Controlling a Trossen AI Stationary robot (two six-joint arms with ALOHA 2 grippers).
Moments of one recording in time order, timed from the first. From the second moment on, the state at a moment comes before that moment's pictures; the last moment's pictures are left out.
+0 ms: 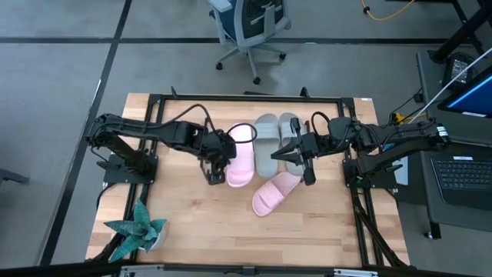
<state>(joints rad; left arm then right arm) -0.07 1.52 1.44 -0.97 -0.08 -0.17 0.14 1.15 1.12 -0.07 -0.05 -0.11</state>
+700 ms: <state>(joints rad) -0.05 1.54 1.49 -1.11 -0.13 -0.18 0.14 1.15 1.12 -0.08 -0.05 -0.11</state>
